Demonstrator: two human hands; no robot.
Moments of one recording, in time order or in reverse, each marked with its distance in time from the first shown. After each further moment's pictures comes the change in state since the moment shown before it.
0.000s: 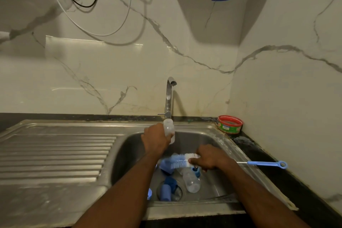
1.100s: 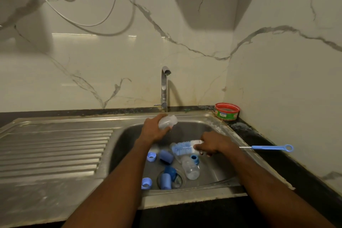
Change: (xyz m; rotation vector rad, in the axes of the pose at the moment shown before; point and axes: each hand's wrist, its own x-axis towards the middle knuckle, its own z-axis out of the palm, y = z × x) left_hand 0.008 -0.013 -0.013 -0.265 -0.238 0.225; right_hand -0.001 0.017 -0.006 0.029 -0.006 0.106
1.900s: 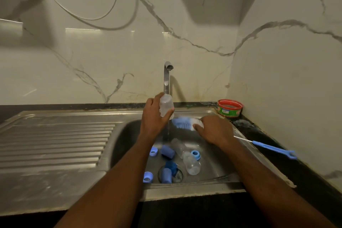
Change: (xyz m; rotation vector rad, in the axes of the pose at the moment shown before) left_hand -0.004 0.027 -0.012 -0.060 0.359 0.075; right_hand -0.002 -0.011 -0.009 -0.115 0.441 -0.024
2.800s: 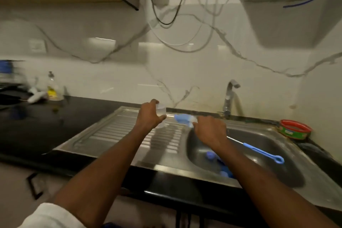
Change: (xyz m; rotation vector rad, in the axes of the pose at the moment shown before) left_hand -0.040 -0.061 -0.289 0.377 0.019 -0.255; right_hand -0.063 -0.232 -0.071 0.052 0.129 -0.314
